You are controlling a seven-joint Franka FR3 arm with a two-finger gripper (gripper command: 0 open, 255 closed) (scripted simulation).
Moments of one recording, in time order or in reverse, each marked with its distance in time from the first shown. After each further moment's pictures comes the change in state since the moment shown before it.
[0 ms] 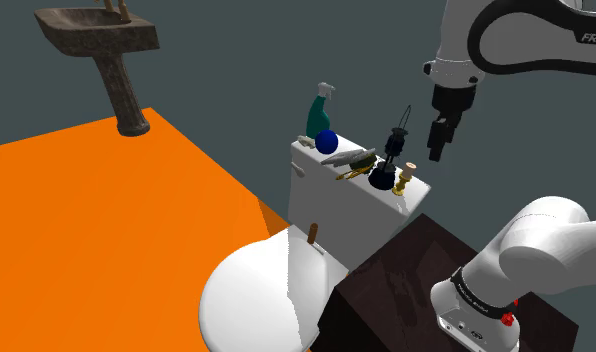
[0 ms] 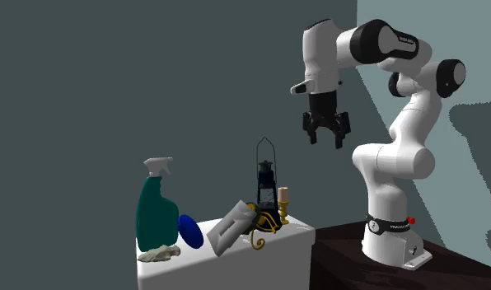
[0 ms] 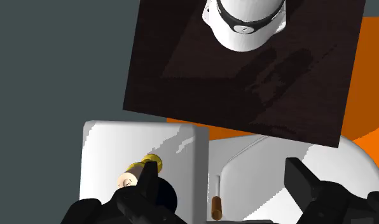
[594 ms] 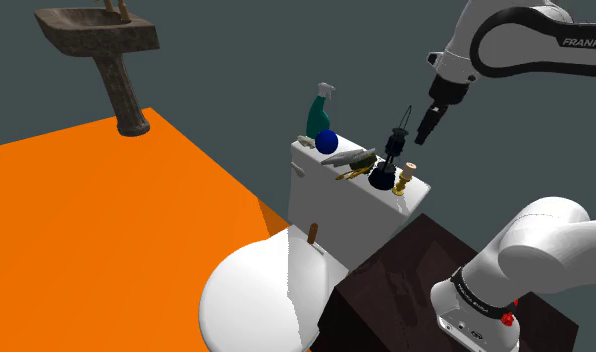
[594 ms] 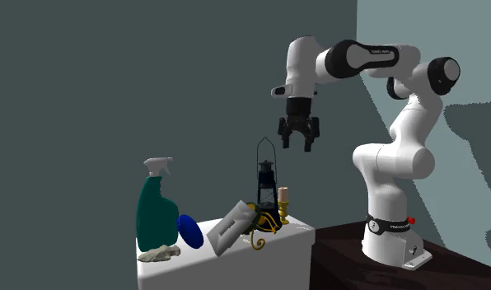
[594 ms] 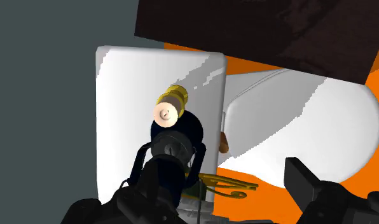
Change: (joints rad) arm -0.020 0.008 -0.178 -0.064 -0.038 0.331 -0.168
